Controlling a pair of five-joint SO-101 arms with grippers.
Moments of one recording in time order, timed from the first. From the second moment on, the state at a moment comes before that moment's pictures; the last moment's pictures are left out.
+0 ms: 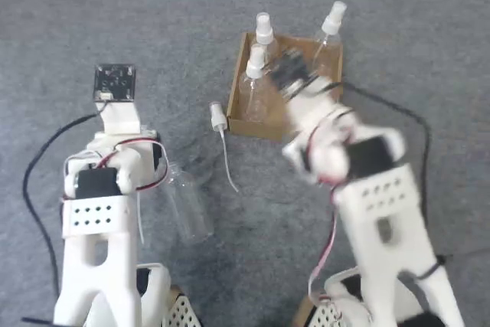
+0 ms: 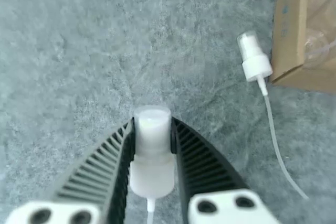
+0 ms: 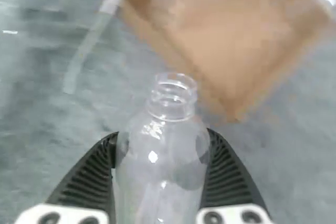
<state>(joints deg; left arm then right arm) -11.7 -45.4 52.4 58.2 0.7 -23.6 -34.9 23.8 77.9 20.4</state>
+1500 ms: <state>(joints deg) -3.9 -65.5 36.3 56.2 14.9 -57.0 -38.8 63.1 20.6 14.7</state>
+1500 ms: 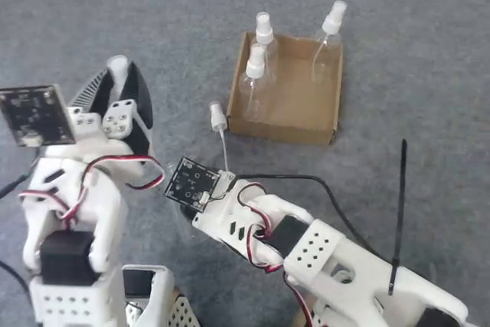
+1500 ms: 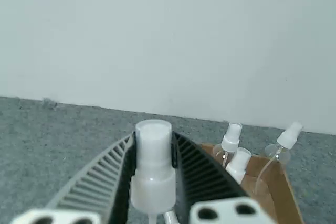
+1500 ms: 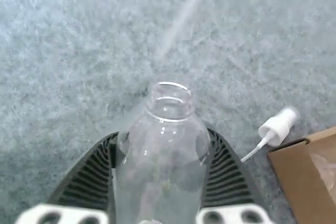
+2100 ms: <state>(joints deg) 3.3 -65.4 40.9 56.4 18.2 -56.8 -47.2 67.7 20.6 13.1</state>
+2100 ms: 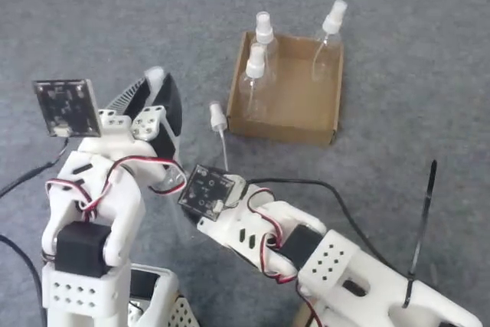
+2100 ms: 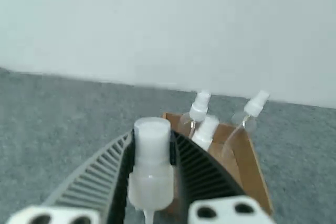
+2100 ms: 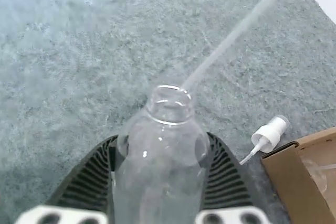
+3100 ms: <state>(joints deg) 1.5 -77.1 46.2 65.4 9.7 -53.4 -47.2 67.7 17.1 0.3</state>
